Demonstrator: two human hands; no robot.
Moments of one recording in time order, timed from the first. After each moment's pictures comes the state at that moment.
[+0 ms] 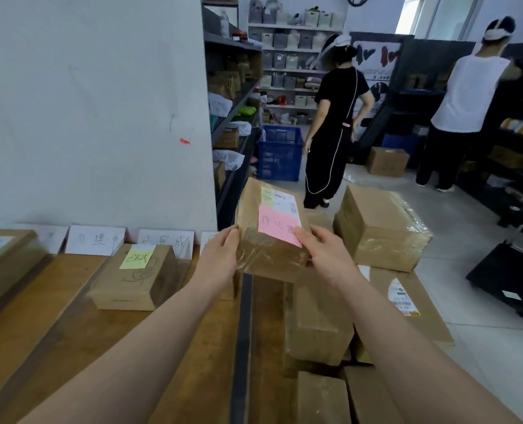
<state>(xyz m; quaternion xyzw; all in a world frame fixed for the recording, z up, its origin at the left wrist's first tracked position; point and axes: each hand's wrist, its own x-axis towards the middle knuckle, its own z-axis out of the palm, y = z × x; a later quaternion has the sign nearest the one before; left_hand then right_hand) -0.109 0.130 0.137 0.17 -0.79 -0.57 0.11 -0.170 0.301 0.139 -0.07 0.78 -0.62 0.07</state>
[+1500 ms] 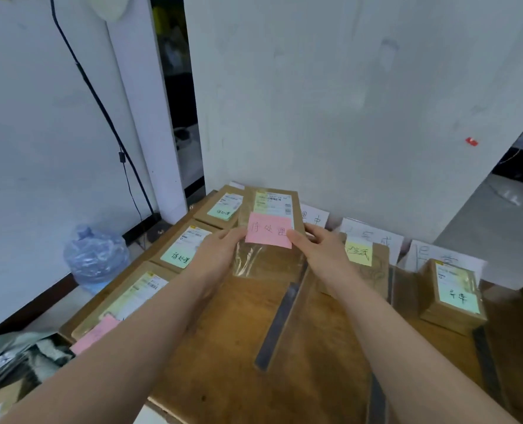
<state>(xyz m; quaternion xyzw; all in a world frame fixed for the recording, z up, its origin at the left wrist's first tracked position) 0.110 -0.363 0.096 0.33 -0.71 -0.61 0.13 -0.012 -0.212 0.104 -0.20 0.78 -0.56 0.21</state>
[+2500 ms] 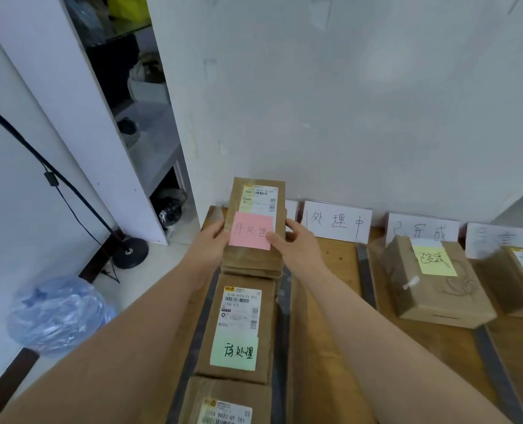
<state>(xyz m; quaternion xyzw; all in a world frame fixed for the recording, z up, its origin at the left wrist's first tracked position) -0.018 -0.668 0.022 0.24 -0.75 -0.61 0.01 -0.080 -0.504 0.029 -0.07 0.83 -0.53 0.17</state>
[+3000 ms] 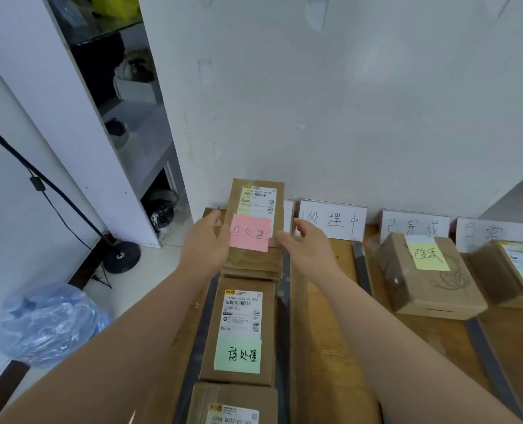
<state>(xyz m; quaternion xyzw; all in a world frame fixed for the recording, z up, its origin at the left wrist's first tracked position) -0.015 -0.667 0.042 0.22 -0.88 -0.42 0.07 -0.078 -0.499 0.044 -0.05 0.89 -0.44 0.13</state>
